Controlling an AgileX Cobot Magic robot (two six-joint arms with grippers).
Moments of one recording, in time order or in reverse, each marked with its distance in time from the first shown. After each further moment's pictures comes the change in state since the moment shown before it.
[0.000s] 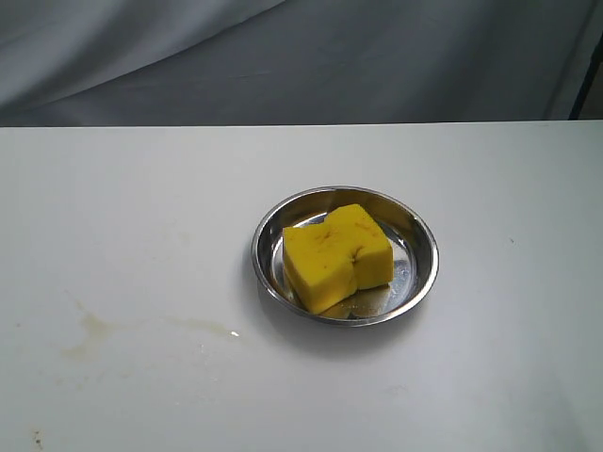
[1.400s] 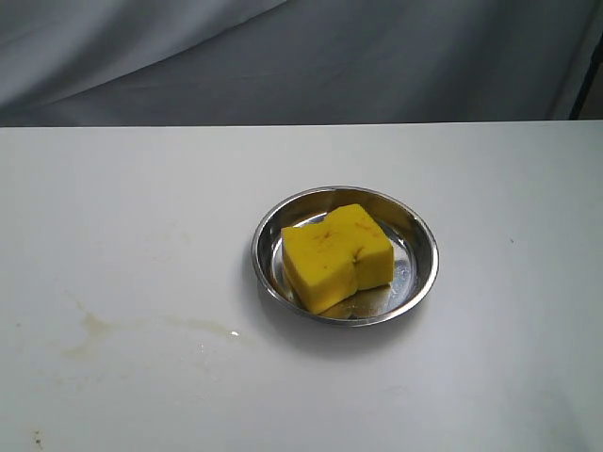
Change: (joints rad) left arm 0.461 0.000 0.000 0.000 0.003 0.000; right arm 0.000 0.000 0.000 0.000 0.000 0.000
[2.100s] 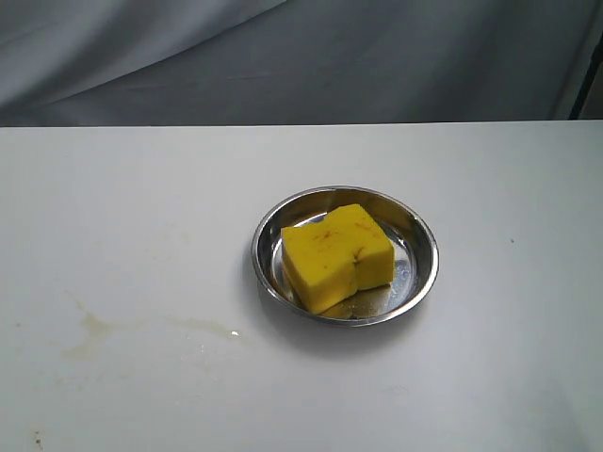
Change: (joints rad) left arm 0.154 0.000 0.000 0.843 0.351 -0.654; right arm 0.000 0.000 0.000 0.000 0.000 0.000
